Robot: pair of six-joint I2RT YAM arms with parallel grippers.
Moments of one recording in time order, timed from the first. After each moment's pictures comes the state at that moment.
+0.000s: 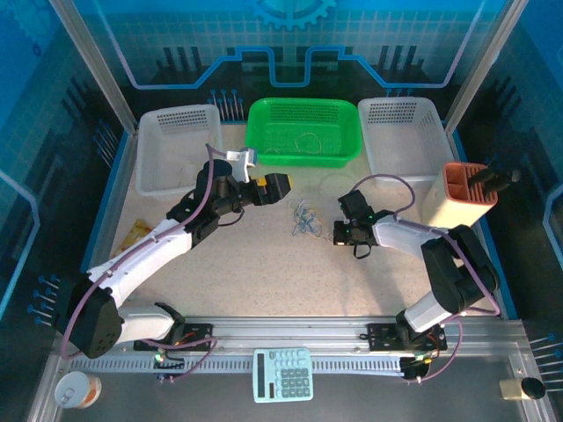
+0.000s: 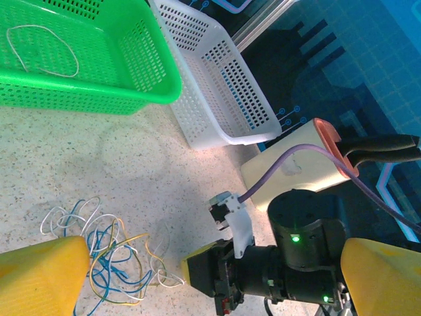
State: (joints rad) left arm -0.51 1.27 0.93 0.03 0.32 -0.69; right arm 0.44 1.53 0.76 -0.36 0.02 0.46
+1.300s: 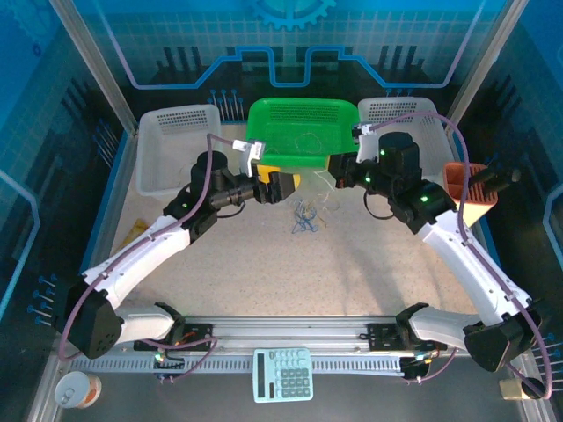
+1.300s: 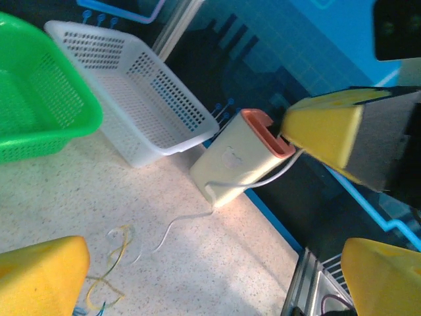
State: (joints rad) left arm -0.52 1.27 1.02 0.08 0.51 -0.55; right arm 0.45 1.18 1.26 -0.46 -0.26 0.38
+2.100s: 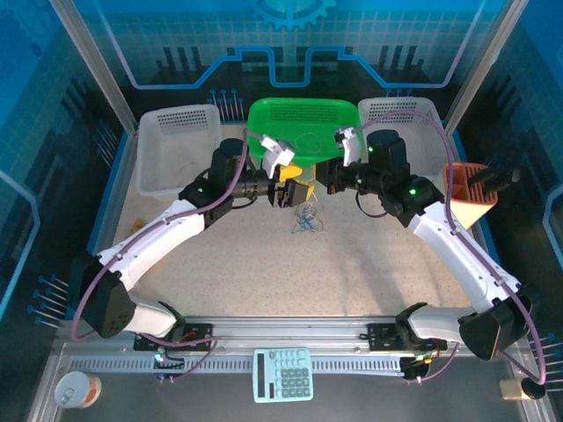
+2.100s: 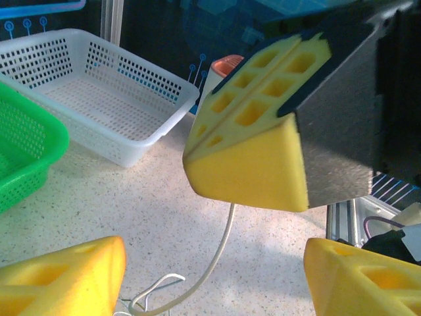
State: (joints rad) left arm -0.57 1.41 1.19 -0.08 0.61 -0.16; right arm 0.47 1.25 1.27 -0.46 -0.42 0.32
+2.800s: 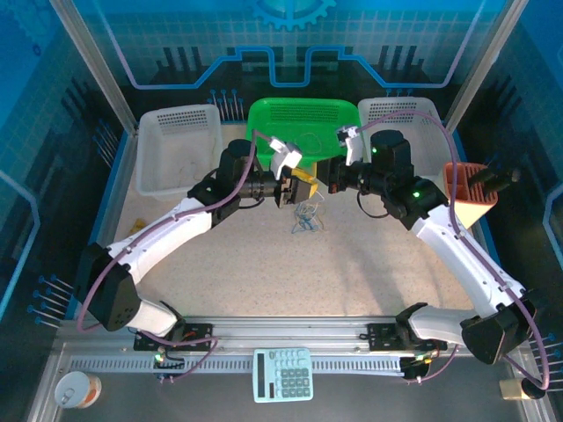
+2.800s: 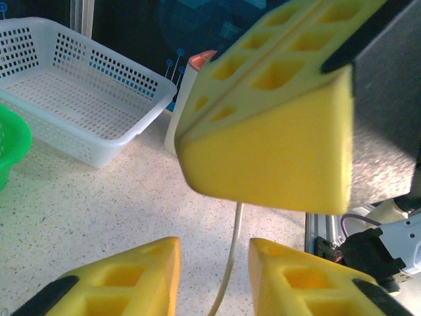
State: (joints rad) left arm -0.59 1.46 1.19 -0.02 0.66 -0.20; right arm 0.47 1.22 1.27 -0.44 -0.42 0.35
